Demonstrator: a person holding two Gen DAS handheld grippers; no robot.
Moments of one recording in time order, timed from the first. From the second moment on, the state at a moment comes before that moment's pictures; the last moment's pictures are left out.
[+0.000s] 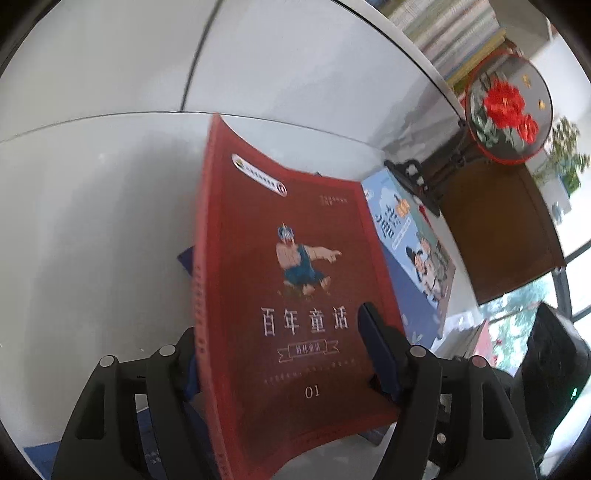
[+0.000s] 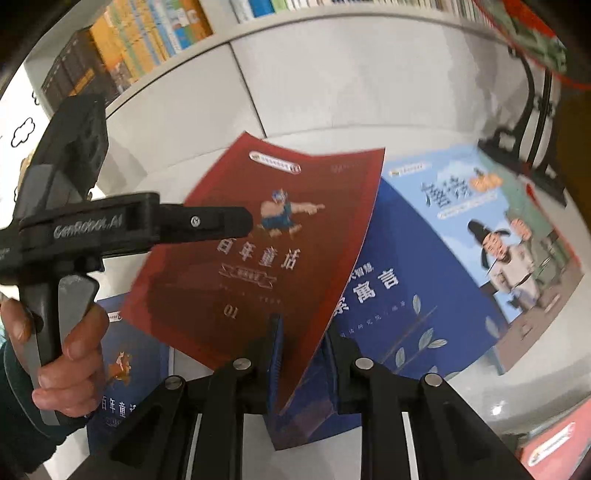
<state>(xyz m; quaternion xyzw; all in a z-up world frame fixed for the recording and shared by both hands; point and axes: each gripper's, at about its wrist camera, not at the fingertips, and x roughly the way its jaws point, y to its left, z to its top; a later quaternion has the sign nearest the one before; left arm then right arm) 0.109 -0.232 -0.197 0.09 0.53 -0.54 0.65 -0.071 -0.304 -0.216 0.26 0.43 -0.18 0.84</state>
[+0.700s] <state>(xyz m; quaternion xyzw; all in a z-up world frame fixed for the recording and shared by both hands) 0.088 -0.222 -0.191 0.11 0.49 -0.54 0.68 -0.072 -0.291 -0.183 0.26 0.38 -0.17 0.87</state>
